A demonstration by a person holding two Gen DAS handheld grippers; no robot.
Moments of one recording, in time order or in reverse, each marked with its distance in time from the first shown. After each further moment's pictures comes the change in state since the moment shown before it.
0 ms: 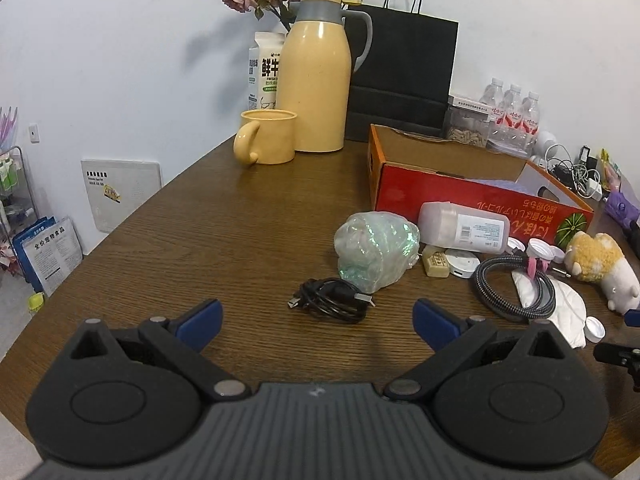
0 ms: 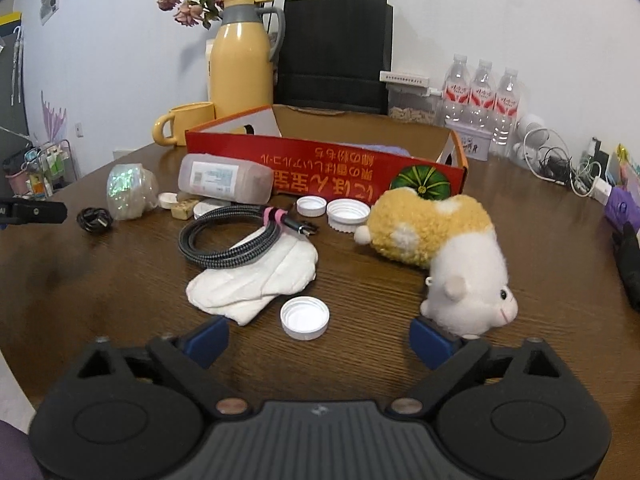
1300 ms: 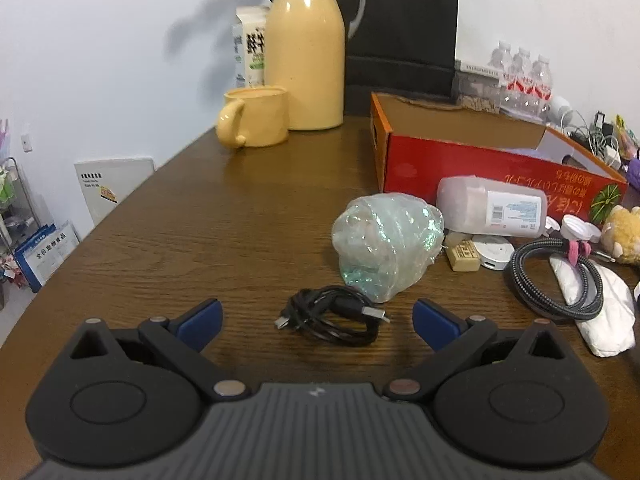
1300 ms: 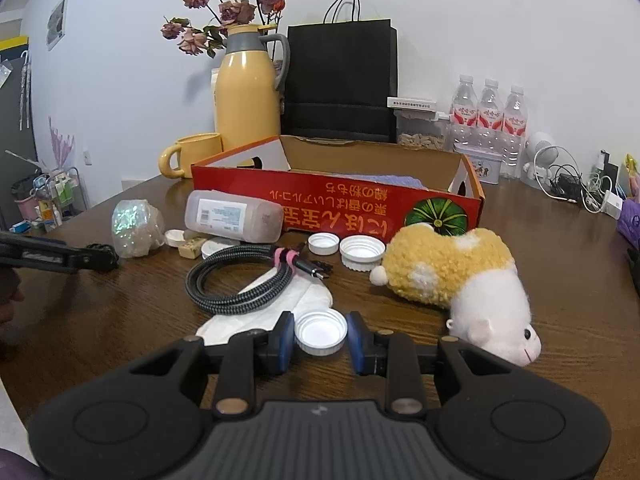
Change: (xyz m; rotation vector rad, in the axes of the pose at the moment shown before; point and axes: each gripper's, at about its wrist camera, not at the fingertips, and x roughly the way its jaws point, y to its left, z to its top) left arm 0.063 -0.015 0.009 0.067 0.078 0.029; right arm 0.006 0.002 0.014 0.017 -0.100 0.038
